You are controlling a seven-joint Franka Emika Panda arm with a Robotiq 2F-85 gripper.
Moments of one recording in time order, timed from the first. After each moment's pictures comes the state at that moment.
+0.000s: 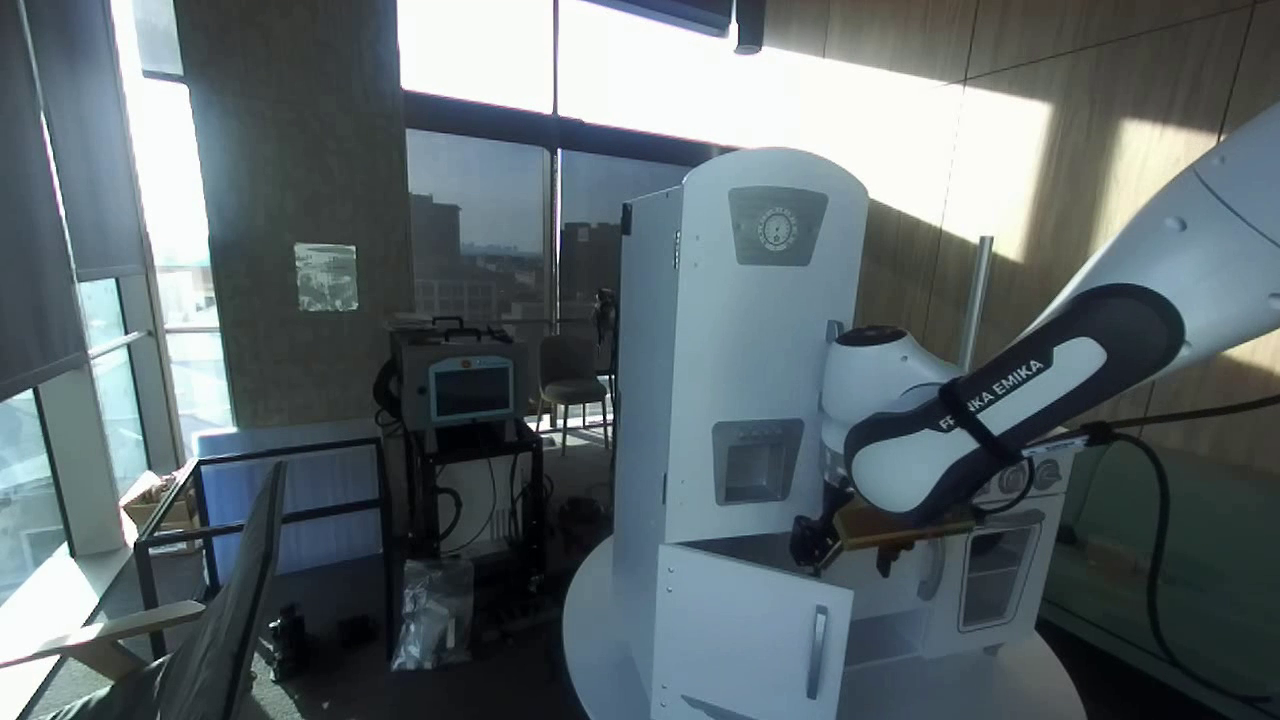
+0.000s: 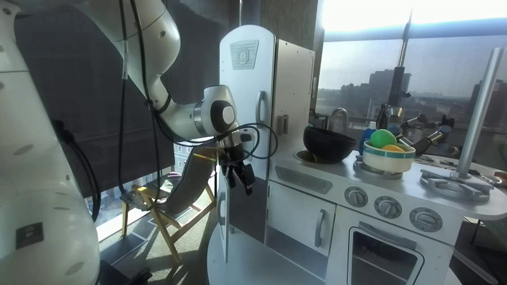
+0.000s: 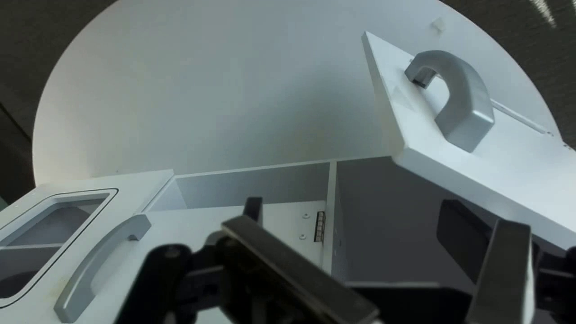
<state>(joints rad) -0.26 -0.18 0.30 -2.54 -0.30 2.49 0.59</state>
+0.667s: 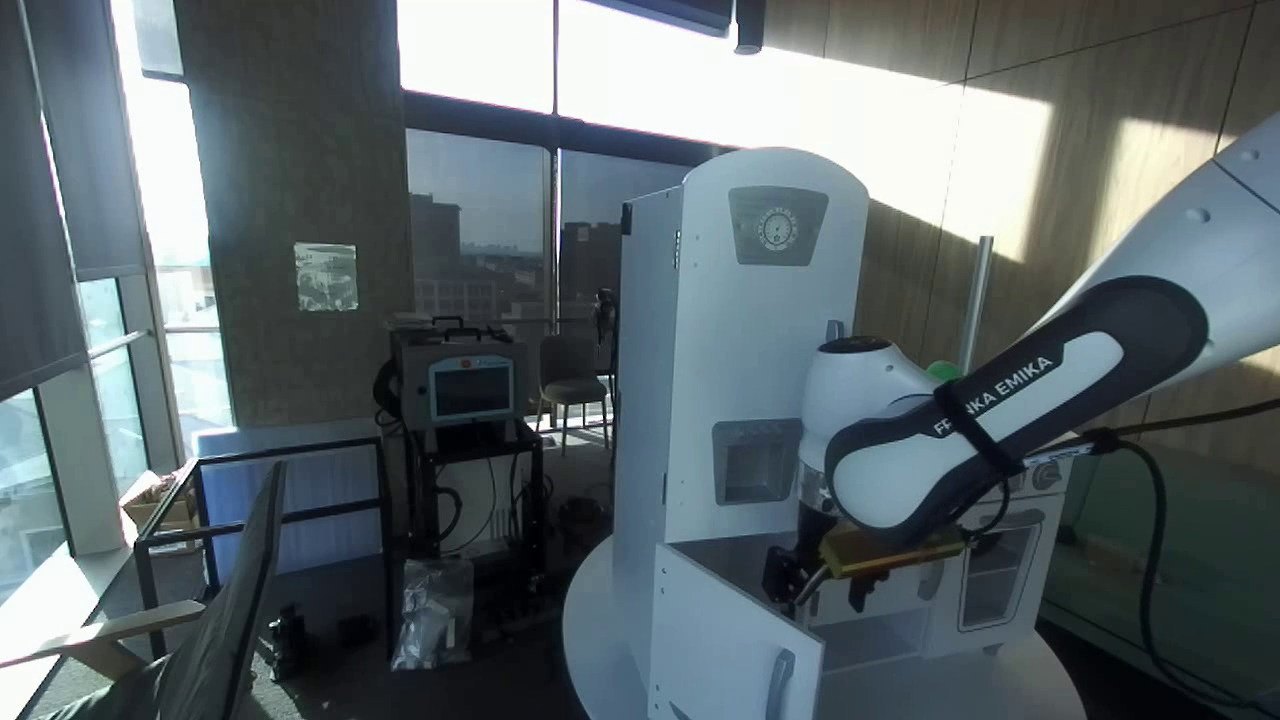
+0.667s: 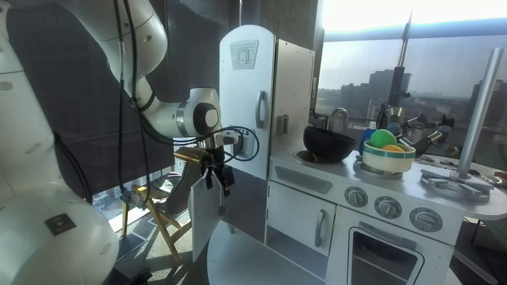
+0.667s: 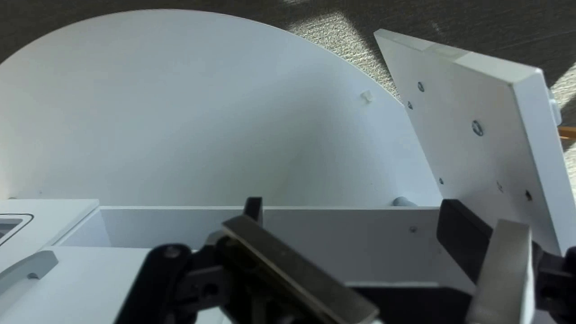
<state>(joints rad) -0.03 -0.21 0.20 -2.59 -0.17 2.46 0.48</state>
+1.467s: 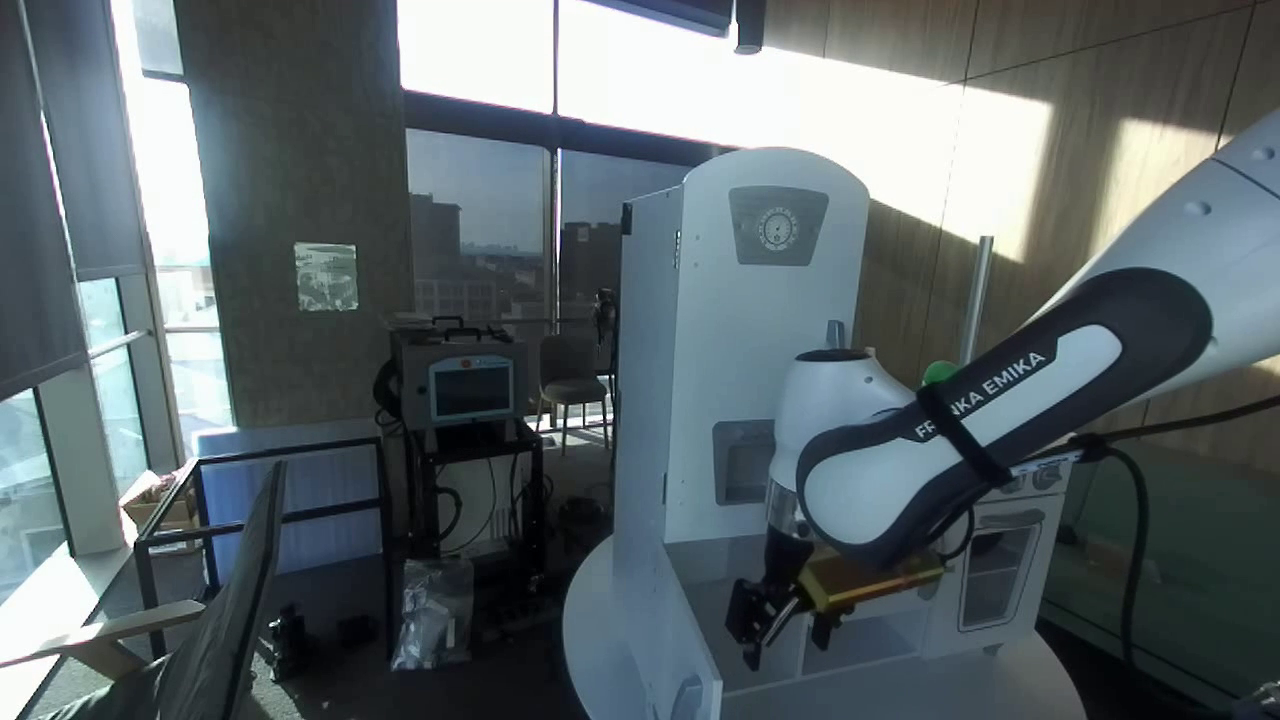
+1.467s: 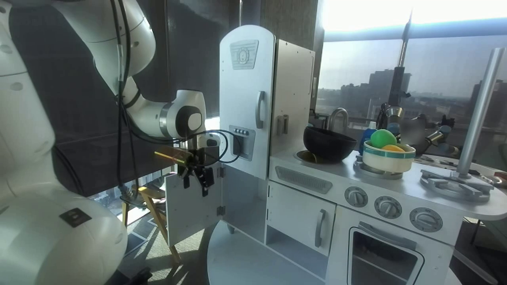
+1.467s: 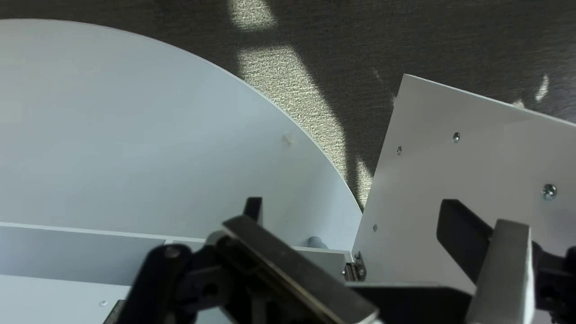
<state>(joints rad) 0.12 -0.20 0.20 -2.60 0.00 2.46 0.34</state>
